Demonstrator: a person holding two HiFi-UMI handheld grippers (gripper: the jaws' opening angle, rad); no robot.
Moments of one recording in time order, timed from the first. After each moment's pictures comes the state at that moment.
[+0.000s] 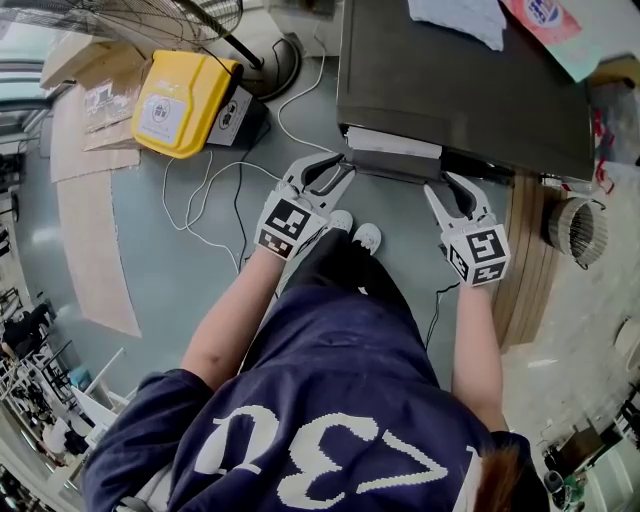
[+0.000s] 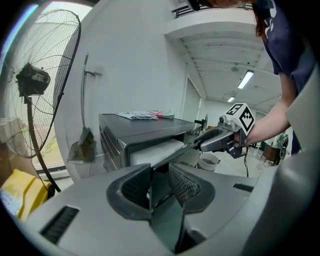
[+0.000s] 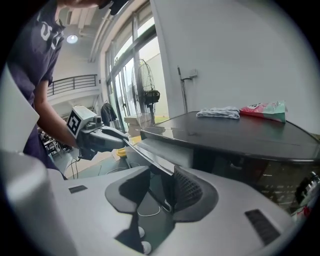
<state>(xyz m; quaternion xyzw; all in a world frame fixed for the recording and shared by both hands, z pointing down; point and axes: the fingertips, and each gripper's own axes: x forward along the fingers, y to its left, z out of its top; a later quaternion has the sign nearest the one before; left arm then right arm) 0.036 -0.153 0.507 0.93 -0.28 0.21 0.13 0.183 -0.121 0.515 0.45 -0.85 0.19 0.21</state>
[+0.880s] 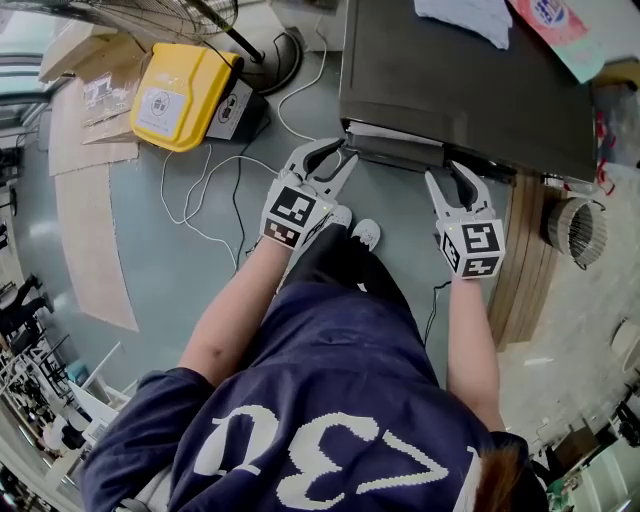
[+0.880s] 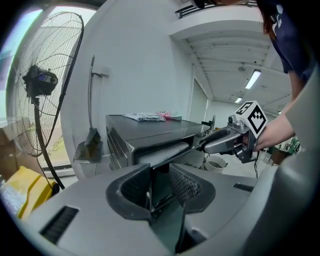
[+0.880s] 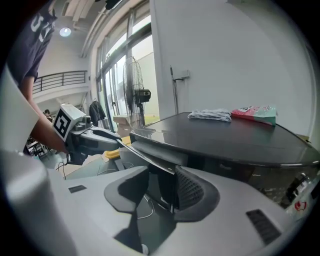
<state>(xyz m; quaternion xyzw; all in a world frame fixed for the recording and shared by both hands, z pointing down) 0.038 -0.173 0.510 0.92 -0.32 0.20 0.13 0.188 -0.139 0.515 0.50 -0.82 0.19 0.22</state>
